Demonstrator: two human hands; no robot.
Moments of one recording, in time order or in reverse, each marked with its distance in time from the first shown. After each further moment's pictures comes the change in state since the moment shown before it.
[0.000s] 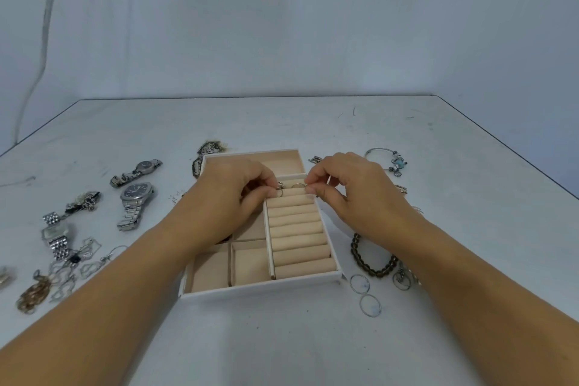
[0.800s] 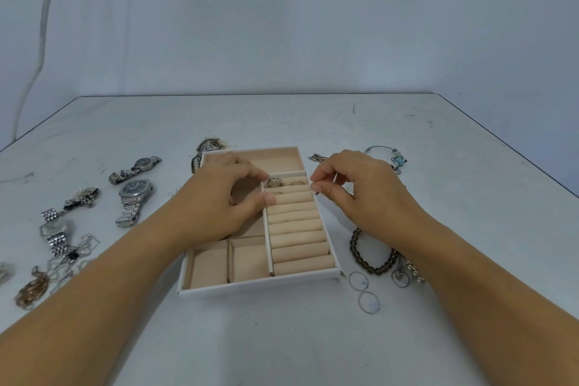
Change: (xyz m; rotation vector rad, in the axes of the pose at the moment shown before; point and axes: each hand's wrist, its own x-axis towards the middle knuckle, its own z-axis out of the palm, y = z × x) left_hand -0.006 -0.015 -0.004 0.040 -0.110 -0.054; right_hand -0.005 -0.001 -0.008 0.046 0.012 0.007
